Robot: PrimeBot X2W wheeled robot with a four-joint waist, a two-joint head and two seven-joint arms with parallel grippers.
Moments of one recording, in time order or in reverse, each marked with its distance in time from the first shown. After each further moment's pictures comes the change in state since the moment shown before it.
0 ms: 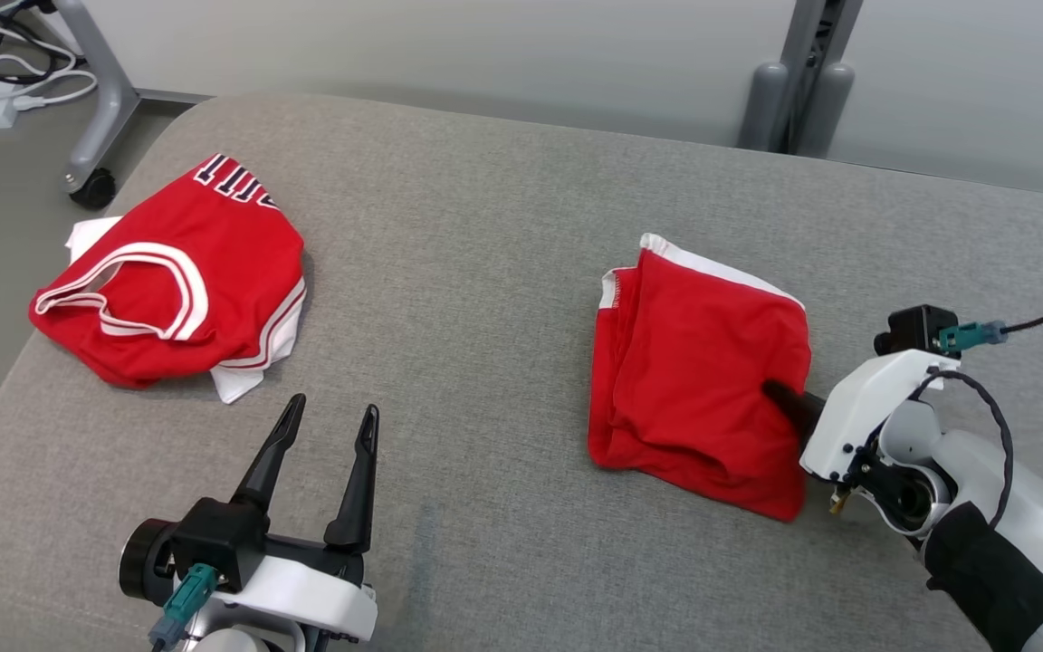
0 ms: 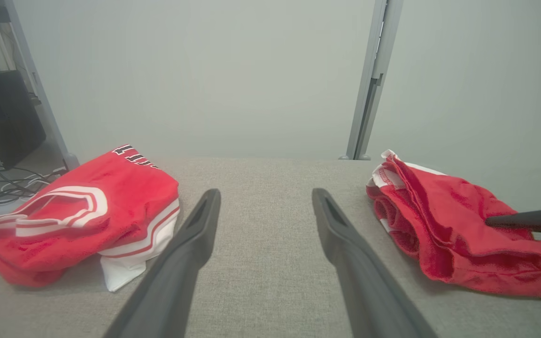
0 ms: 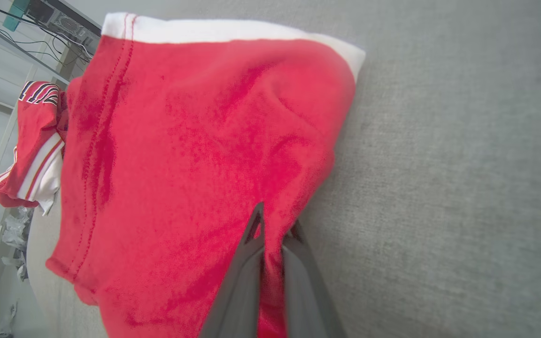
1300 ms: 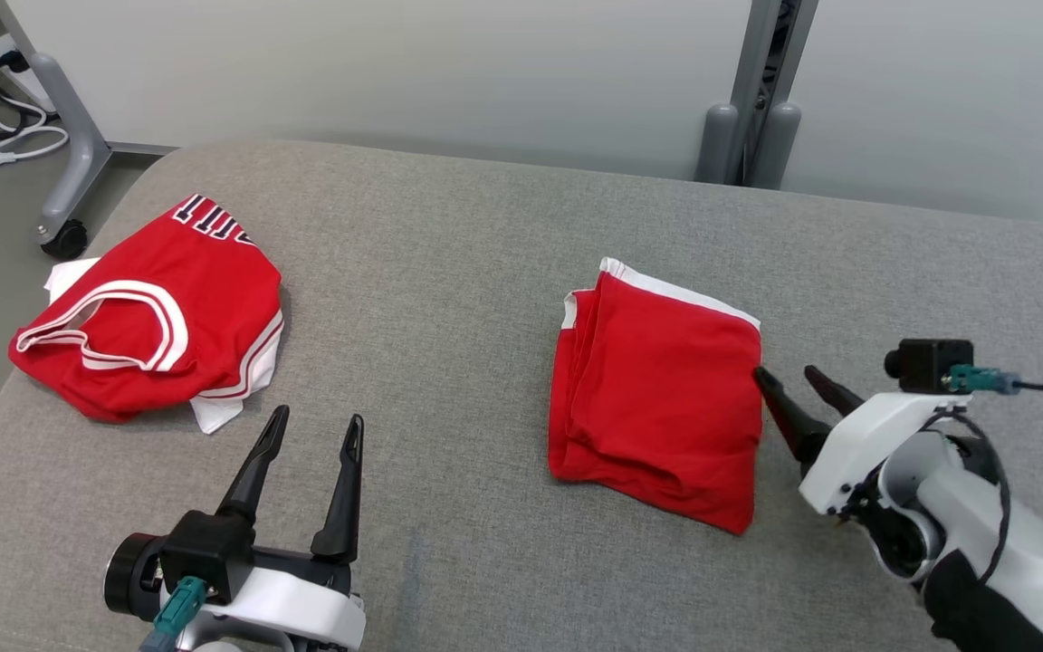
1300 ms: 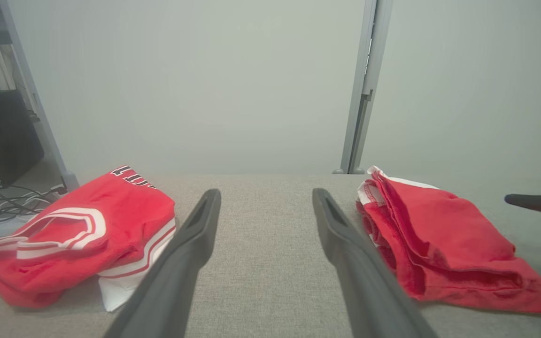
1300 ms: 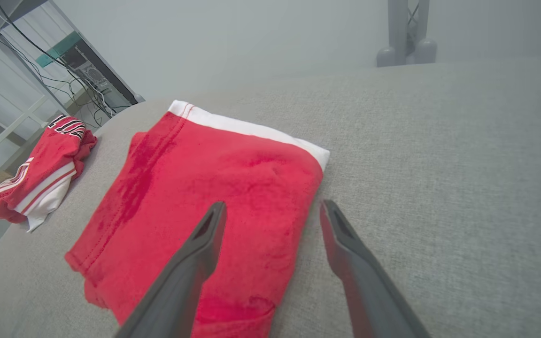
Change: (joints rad) left arm 0.026 0.000 0.029 -0.012 0.021 0.007 0.000; right arm 0.086 -0.019 -0.028 -0.098 -0.240 0.000 -0.302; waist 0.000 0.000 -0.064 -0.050
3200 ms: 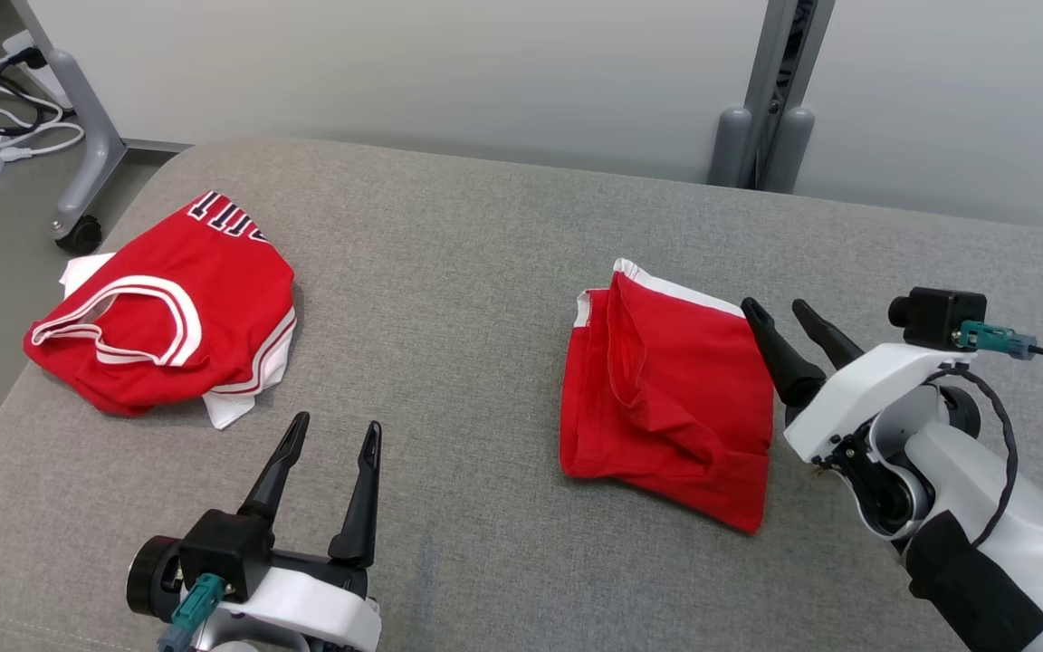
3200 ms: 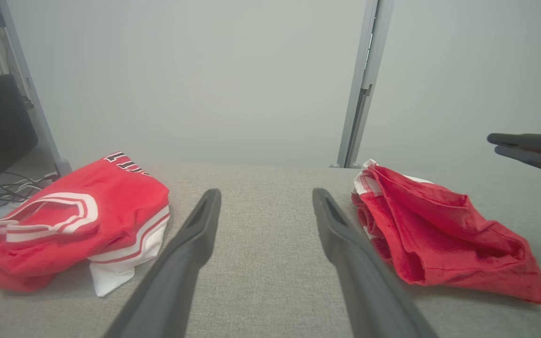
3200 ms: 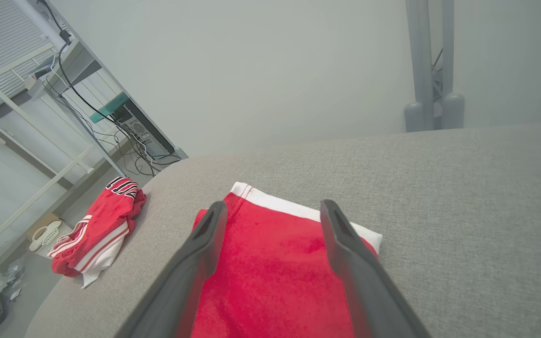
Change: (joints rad) left arm -0.013 0.000 -0.040 0.038 -0.035 0.004 0.000; right arm -0.042 0.025 -0.091 -0.067 0.003 0.000 -0.037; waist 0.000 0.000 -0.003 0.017
